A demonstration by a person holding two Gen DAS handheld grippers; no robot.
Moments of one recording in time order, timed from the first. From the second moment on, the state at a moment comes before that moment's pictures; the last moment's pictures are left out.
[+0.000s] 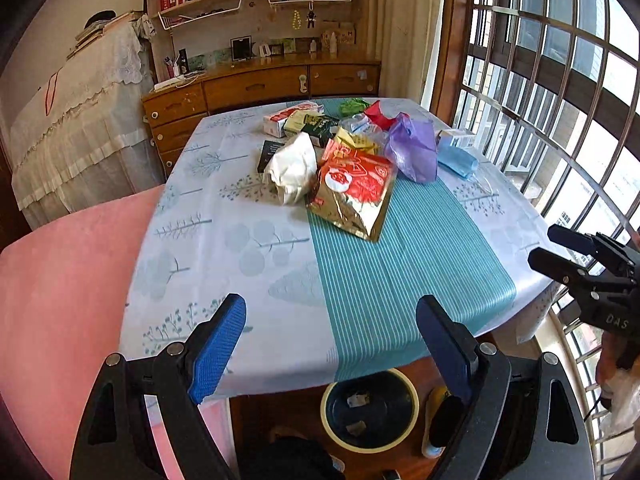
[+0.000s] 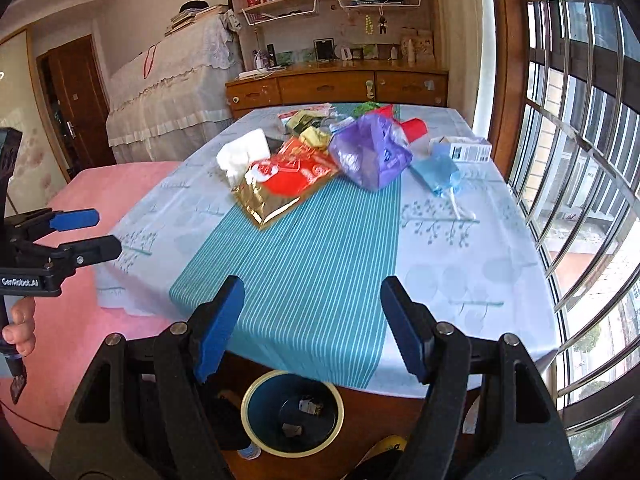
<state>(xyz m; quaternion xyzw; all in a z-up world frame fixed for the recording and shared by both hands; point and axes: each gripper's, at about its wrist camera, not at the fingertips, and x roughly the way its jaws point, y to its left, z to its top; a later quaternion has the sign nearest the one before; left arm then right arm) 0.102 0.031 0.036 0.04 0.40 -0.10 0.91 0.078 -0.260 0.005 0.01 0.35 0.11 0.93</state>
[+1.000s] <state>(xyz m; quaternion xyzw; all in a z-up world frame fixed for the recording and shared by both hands) 0.413 0.057 -0.031 -0.01 0.50 -0.11 0.86 0.396 -0.264 -0.085 0.13 0.45 -0.02 0.89</state>
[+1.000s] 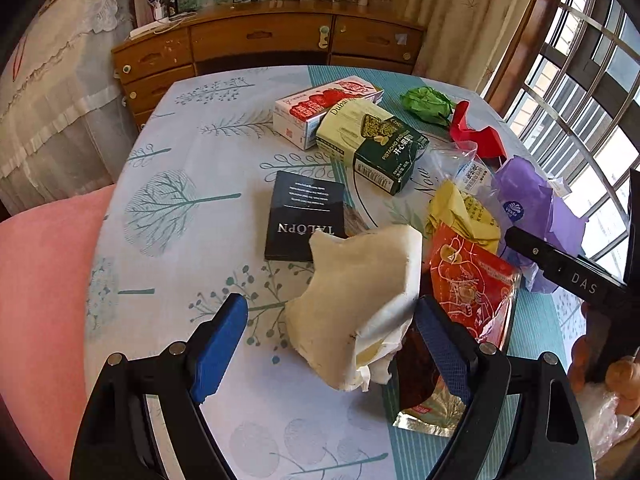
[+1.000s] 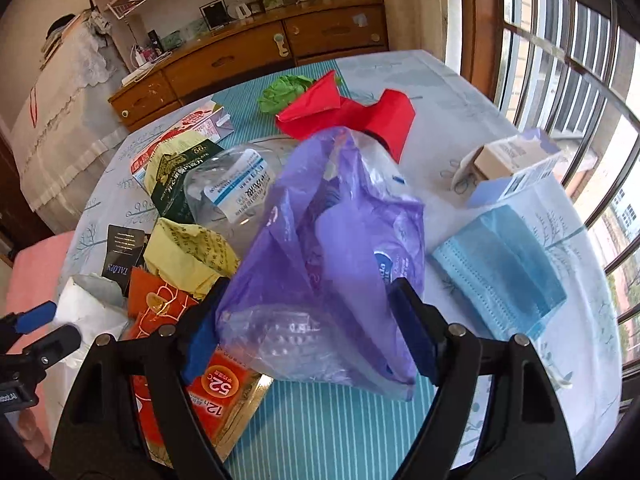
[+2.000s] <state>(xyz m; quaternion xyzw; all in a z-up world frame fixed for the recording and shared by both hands) 0.232 0.036 0.070 0.00 0.41 -0.17 0.90 0.162 -0.262 0.055 0.13 0.33 0.15 0.92</state>
